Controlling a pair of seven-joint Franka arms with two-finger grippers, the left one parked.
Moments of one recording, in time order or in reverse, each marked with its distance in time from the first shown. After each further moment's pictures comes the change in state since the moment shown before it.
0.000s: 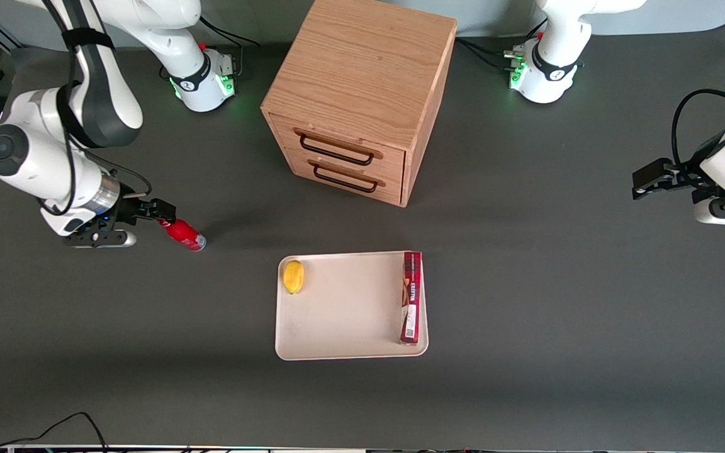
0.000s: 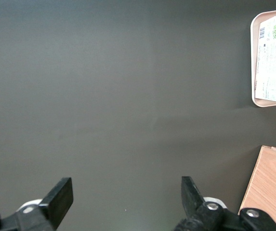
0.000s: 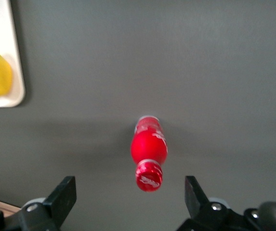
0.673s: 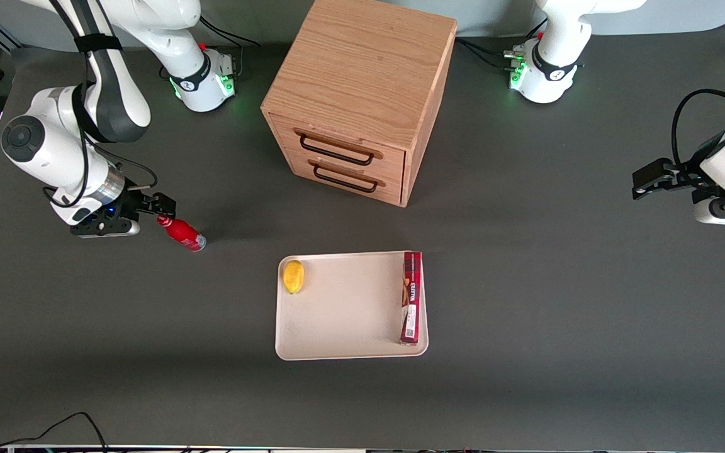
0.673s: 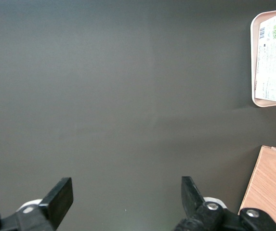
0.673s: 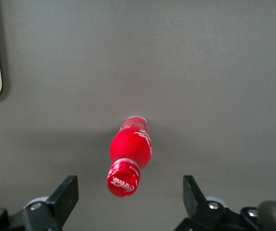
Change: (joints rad) arm -0.031 -0.034 -0.002 -0.127 0.000 0.153 -0.063
